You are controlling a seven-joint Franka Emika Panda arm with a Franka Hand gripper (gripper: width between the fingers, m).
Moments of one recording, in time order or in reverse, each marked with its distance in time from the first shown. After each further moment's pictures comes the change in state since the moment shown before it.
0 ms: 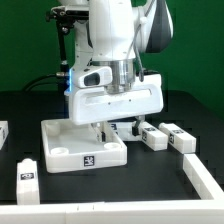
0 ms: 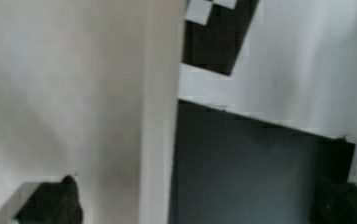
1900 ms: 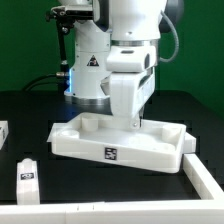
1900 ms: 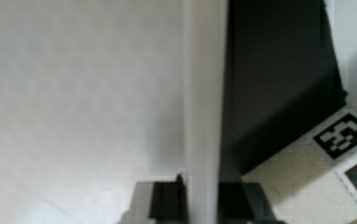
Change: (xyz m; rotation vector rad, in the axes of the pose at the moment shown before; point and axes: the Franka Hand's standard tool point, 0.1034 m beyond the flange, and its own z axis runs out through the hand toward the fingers) arm 0.060 -0.015 -0.037 0.024 -0.069 -0.952
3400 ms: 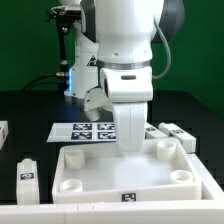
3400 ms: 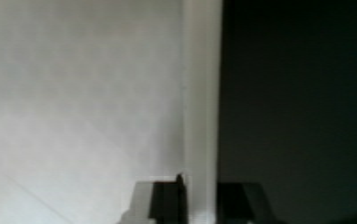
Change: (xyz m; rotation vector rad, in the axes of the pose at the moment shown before) arm -0.006 0.073 0.023 0.092 -0.024 -0.325
